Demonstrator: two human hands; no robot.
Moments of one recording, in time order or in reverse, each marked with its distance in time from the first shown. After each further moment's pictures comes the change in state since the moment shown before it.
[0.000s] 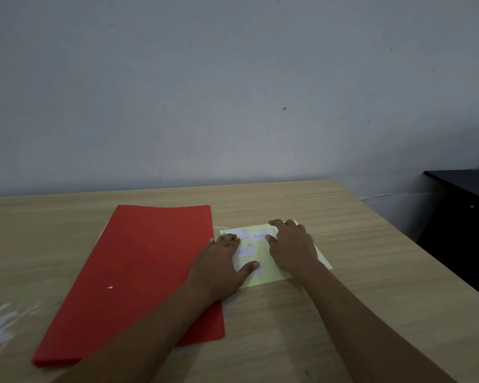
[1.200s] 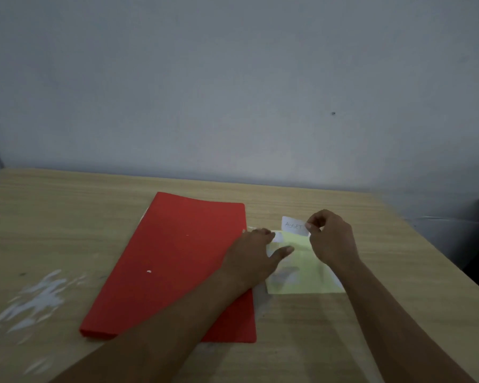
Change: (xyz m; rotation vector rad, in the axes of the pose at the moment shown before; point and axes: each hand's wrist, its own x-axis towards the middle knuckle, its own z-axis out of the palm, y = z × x) left_hand 0.010 0.002 -0.026 -0.237 0.081 -0.080; right_hand 0.025 -0.022 -0.021 0.366 0.175 0.068
